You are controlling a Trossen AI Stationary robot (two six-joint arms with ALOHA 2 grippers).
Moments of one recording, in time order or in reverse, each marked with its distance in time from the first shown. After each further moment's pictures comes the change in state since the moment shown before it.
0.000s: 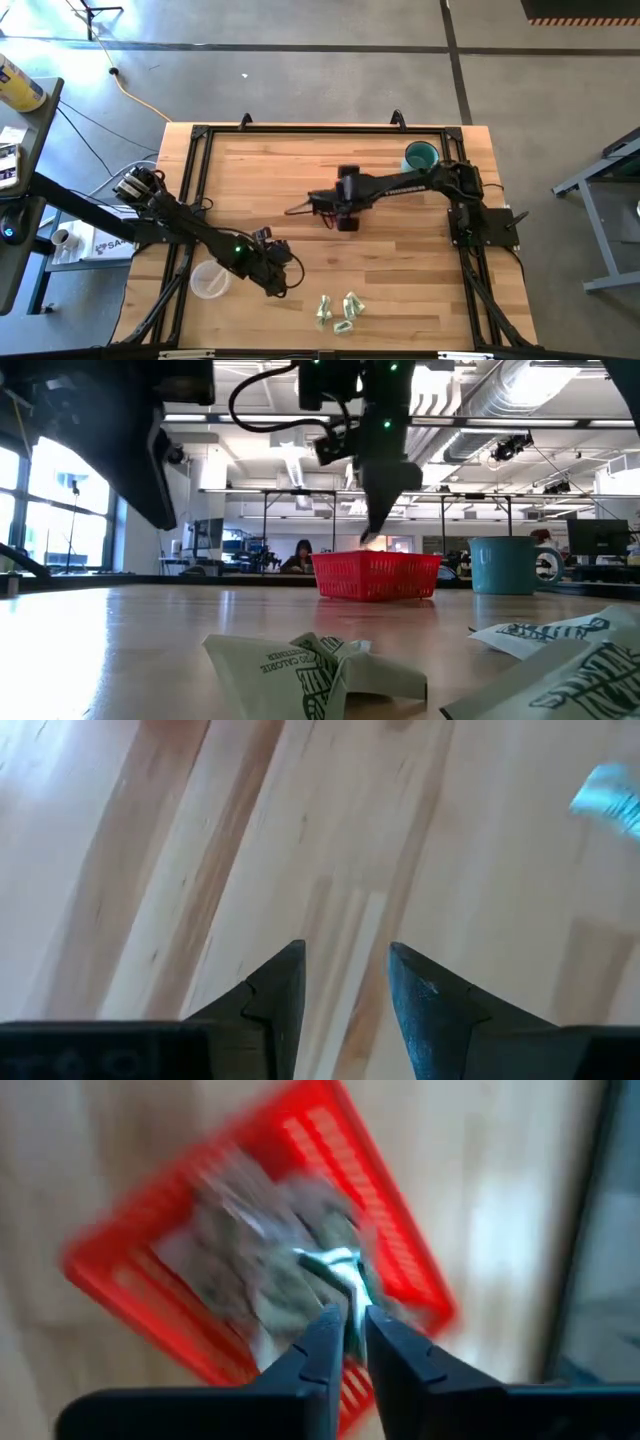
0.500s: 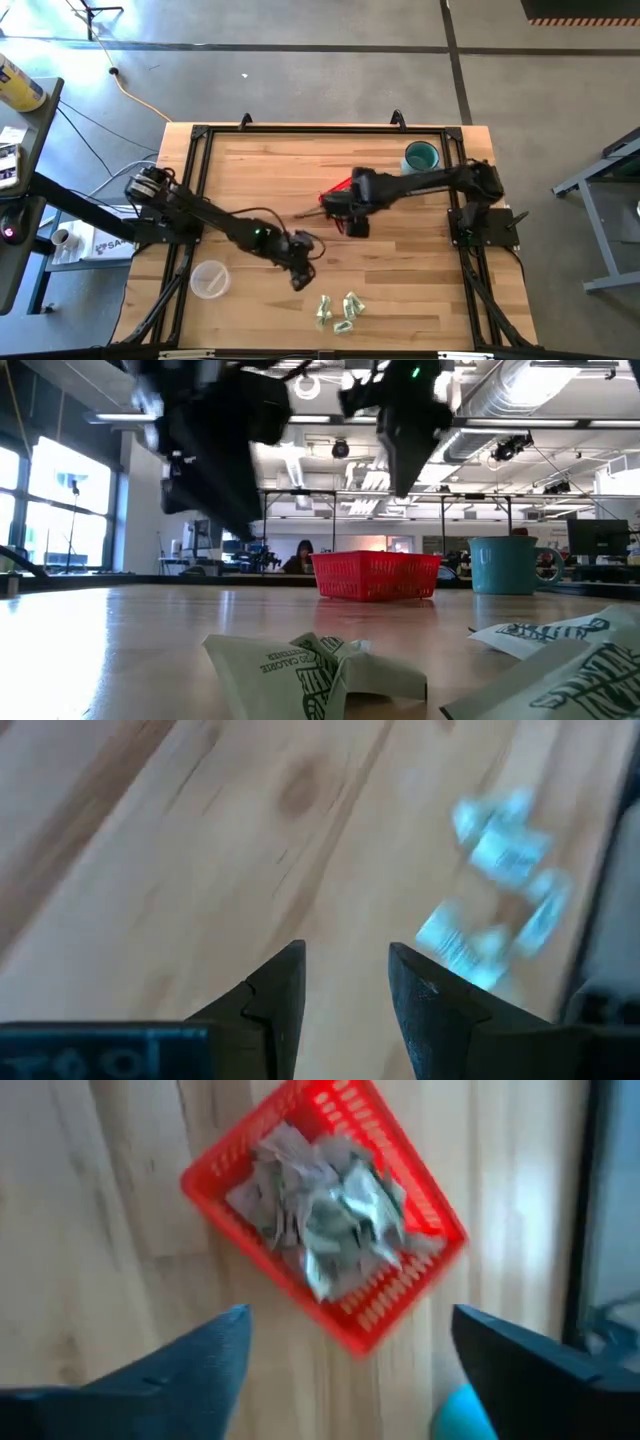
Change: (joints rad) left arm 0.177 0.075 0.005 0.348 0.362 -0.130; right arm 0.061 -0.138 -0.009 -0.130 -0.068 0.130
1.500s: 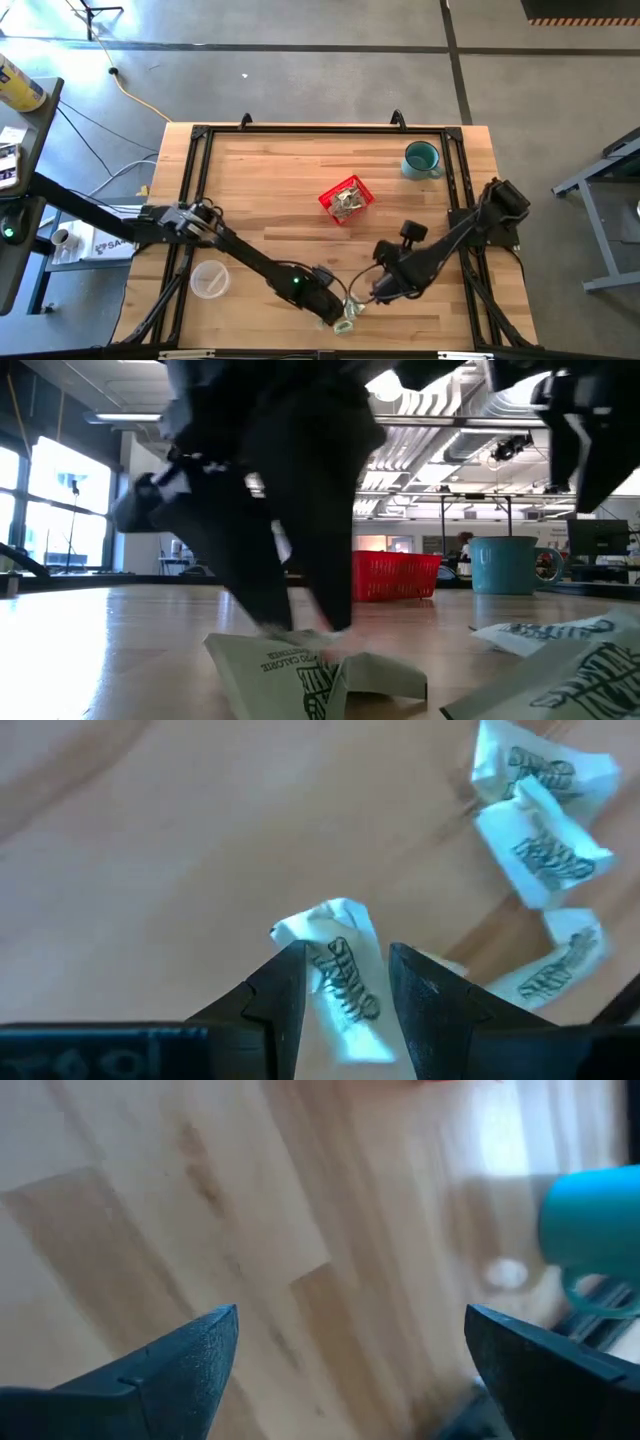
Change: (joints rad) left arm -0.146 0.495 0.611 -0.354 -0.057 -0.499; right arm 0.517 -0.082 -0.292 -0.162 0.029 0.875
